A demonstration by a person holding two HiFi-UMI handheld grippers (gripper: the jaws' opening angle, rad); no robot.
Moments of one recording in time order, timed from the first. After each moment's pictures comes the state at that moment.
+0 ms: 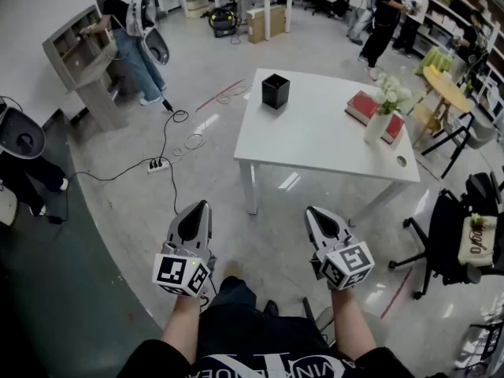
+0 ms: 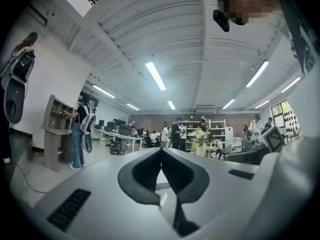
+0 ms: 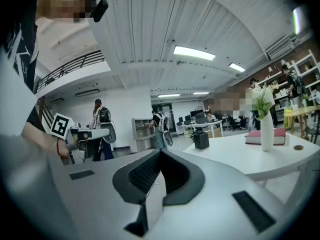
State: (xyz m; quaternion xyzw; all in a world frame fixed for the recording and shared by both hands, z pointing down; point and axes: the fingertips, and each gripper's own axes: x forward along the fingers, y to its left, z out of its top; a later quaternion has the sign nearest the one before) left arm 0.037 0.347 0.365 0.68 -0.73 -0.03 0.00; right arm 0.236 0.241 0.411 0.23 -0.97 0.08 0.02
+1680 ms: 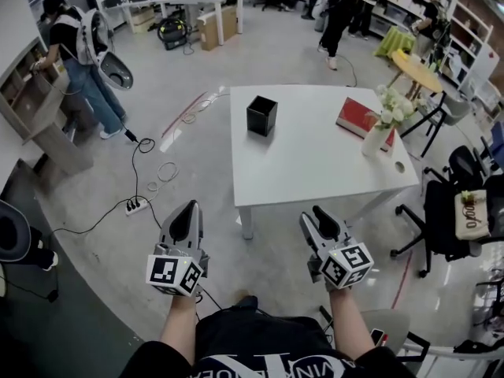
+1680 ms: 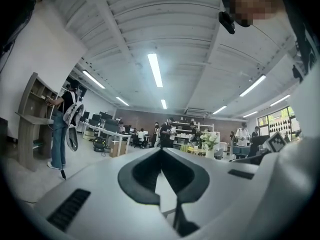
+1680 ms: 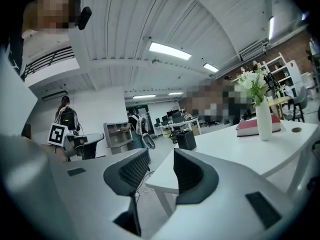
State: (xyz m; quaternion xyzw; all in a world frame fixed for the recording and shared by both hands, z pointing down) left arm -0.122 0.182 0.373 0.75 -0.66 -0.05 0.02; right arm 0.129 0.118 0.438 0.36 -0.92 0.15 0.00
